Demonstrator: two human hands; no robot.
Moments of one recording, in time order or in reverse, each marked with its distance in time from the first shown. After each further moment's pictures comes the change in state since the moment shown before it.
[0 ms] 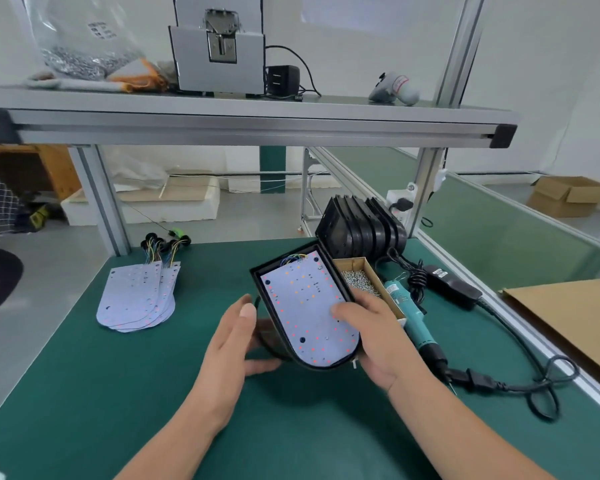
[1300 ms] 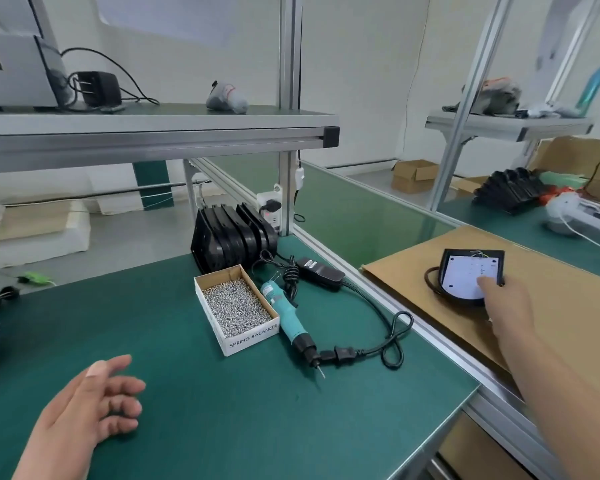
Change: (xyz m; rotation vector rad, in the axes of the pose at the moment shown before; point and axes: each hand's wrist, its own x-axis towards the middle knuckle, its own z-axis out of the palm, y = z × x) left_hand 0.036 -0.029 -0.016 0.184 -0.011 -0.057; right_hand -0.129 -0.093 -0.384 -0.536 1.291 -0.054
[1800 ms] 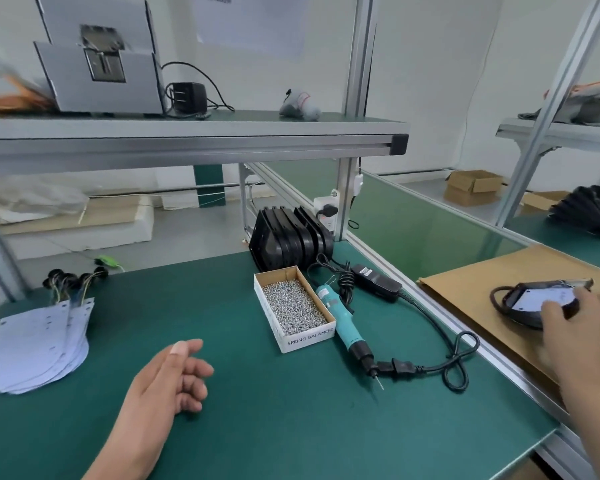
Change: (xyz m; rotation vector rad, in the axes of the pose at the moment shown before) left_hand -0.027 0.016 0.008 0.017 -0.028 0.063; right_hand -0.024 0.001 0.017 -0.372 0.177 -0.299
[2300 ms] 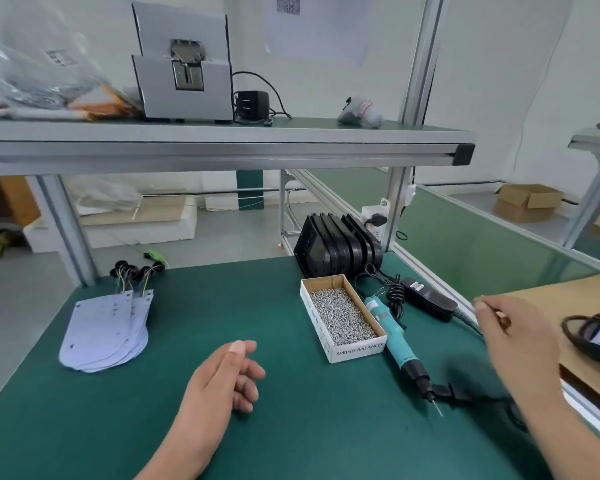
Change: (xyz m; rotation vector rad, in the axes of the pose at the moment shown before) left_hand -0.001 0.001 0.001 -0.016 -0.003 -0.017; right_hand -0.120 -0.132 0.045 0.173 -0.259 -0.510
